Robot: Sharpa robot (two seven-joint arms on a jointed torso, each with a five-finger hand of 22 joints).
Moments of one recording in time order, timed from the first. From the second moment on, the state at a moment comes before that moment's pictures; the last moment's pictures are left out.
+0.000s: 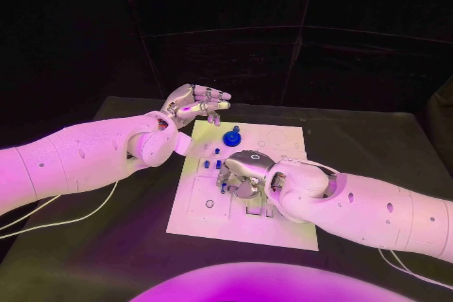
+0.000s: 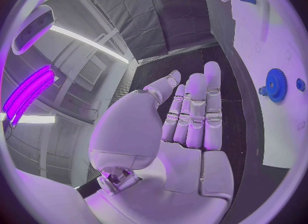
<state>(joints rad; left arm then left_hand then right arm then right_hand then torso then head) 1.22 -0.76 -0.12 1.37 -0.14 -0.17 0.47 1.29 -0.06 0.42 -0.15 0.05 0.96 0.19 0.15 0.07 1.01 0.12 0.35 0.08 1.18 0.03 0.99 0.56 0.17 1.16 0.13 0.59 0.75 1.00 -0.57 -0.03 1.59 -1.68 -0.22 -0.10 1.40 -0.11 0.61 -0.06 0.13 1.13 0.14 0.09 0.09 1.18 0.09 0.19 0.11 1.47 -0.02 1.25 1.14 0.14 1.29 0.08 1.21 0.81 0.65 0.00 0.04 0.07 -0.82</state>
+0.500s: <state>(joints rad) 1.22 -0.76 -0.12 1.37 -0.14 -0.17 0.47 1.29 -0.06 0.42 -0.15 0.05 0.96 0.20 0.15 0.07 1.01 0.12 0.35 0.08 1.18 0.03 0.99 0.56 0.17 1.16 0.13 0.59 0.75 1.00 -0.56 -0.03 1.57 -1.72 -0.20 -0.11 1.40 -0.11 0.62 -0.06 0.13 1.13 0.14 0.09 0.09 1.18 0.09 0.18 0.11 1.47 -0.02 1.25 1.14 0.14 1.29 0.08 1.21 0.82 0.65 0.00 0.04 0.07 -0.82</state>
